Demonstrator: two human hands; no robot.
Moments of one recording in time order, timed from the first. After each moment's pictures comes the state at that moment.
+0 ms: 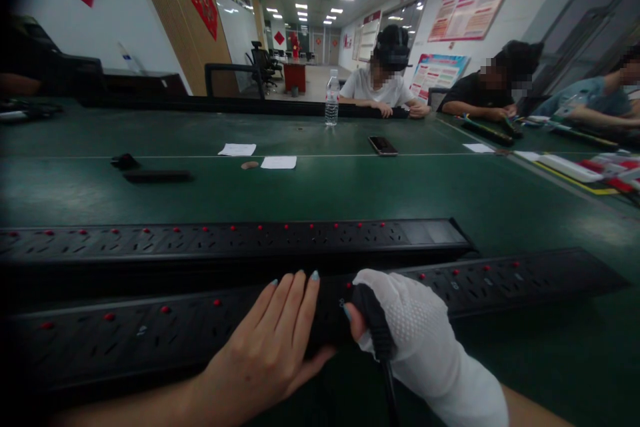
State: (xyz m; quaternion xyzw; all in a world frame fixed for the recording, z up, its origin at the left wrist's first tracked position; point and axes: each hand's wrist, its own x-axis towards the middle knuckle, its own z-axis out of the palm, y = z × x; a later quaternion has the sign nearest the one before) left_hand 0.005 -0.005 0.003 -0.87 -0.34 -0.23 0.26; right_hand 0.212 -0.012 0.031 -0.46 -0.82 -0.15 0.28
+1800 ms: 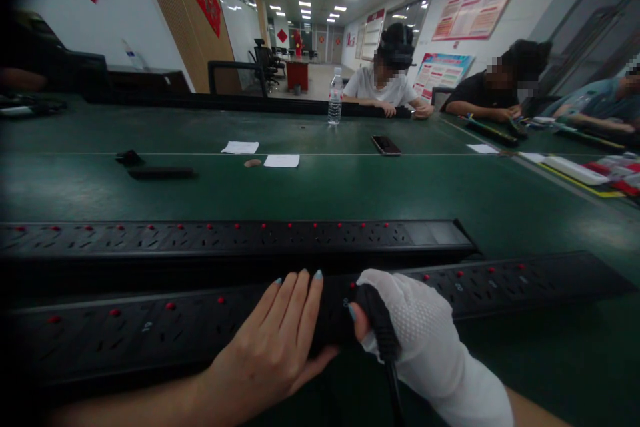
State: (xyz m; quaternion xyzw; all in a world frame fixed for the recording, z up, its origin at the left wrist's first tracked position) left_hand 0.005 -0.004 0.006 -0.88 -0.34 -0.22 0.26; right_hand 0.207 -0.011 0.040 -0.46 -0.82 -0.15 0.30
